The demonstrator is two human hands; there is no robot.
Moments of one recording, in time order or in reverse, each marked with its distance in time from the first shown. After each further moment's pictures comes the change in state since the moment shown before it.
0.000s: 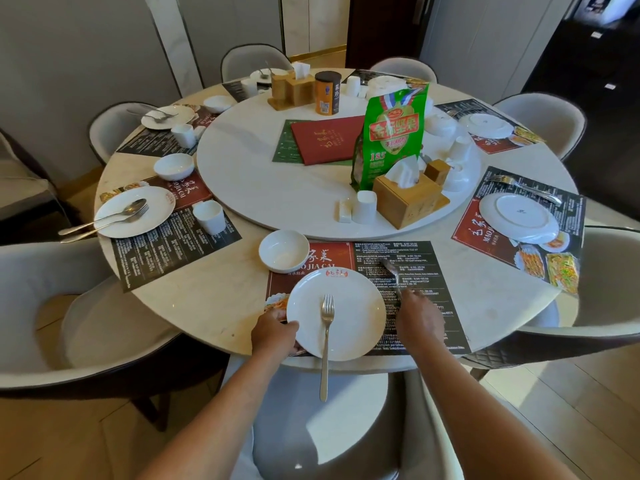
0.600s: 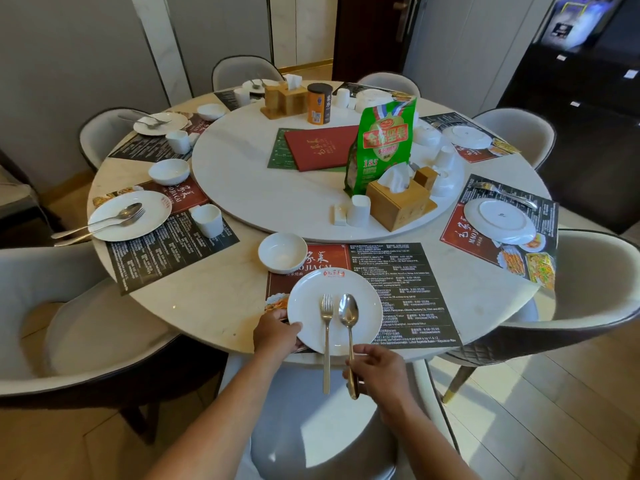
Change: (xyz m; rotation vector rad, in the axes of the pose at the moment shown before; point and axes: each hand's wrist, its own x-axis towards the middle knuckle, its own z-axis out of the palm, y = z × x) left_hand -0.008 -0.003 -0.006 -0.049 -0.048 0.049; right_hand -0.122 -0.030 0.027 1.317 -0.374 0.358
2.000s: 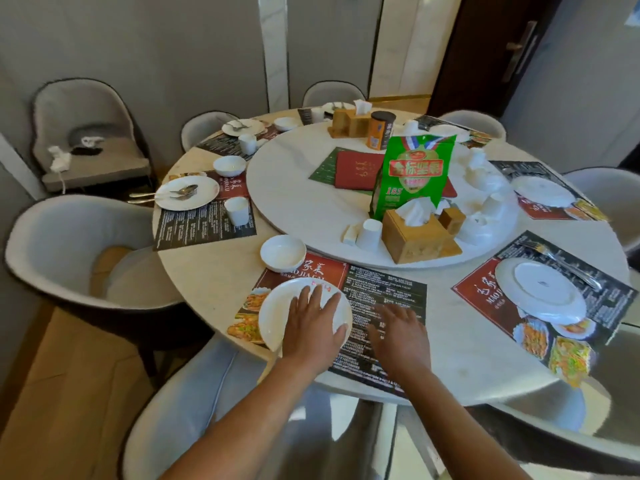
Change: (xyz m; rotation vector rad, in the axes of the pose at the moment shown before) left_hand -0.085 0.072 0.130 0.833 0.263 0.504; right_hand 0.106 -0.105 -0.119 -1.308 -0.004 -0.826
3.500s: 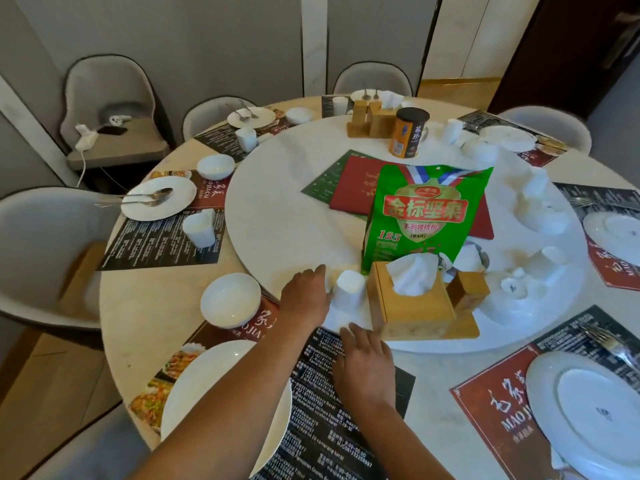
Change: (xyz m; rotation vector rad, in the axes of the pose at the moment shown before) left_hand 0.272 0.034 0.035 -0.019 0.032 -0.261; right_hand 0.180 0.054 0.047 -0.040 -0.130 -0.277
